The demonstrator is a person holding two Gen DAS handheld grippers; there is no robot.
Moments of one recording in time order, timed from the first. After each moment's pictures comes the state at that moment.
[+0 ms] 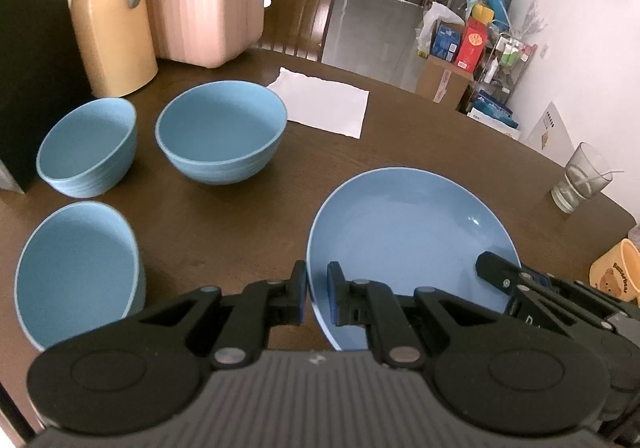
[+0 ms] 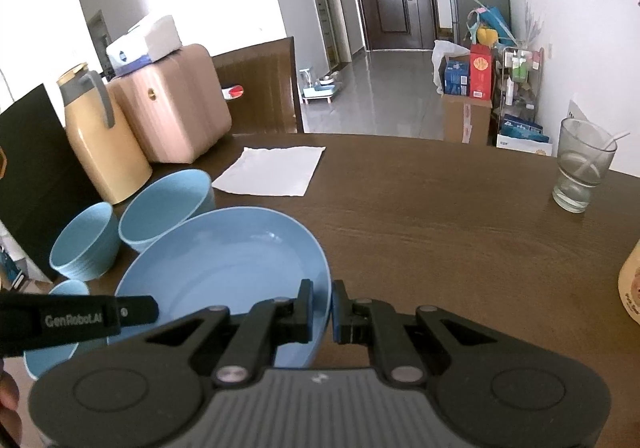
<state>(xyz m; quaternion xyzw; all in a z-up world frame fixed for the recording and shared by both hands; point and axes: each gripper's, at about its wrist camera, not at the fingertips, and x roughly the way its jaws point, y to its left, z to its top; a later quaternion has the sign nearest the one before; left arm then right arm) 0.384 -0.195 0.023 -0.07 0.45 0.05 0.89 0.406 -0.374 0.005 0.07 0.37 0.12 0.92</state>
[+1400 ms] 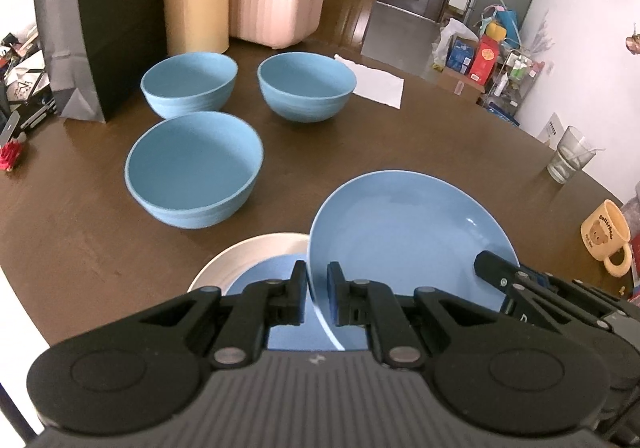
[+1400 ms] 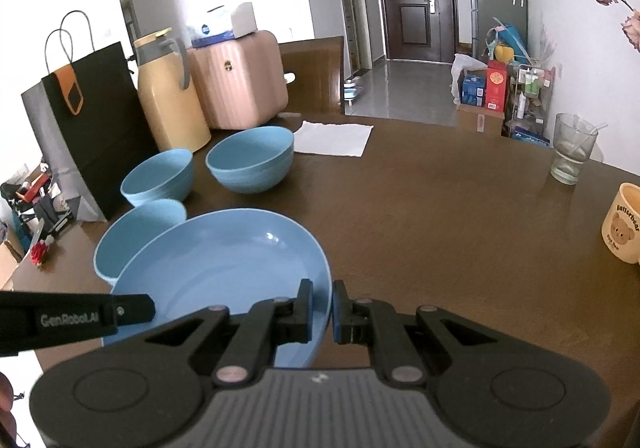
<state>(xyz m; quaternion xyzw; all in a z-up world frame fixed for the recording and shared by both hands) 0.227 -0.143 0.035 -0.10 0.43 0.07 0.89 0.253 -0.317 0.019 0.04 0.36 0.14 0.92</state>
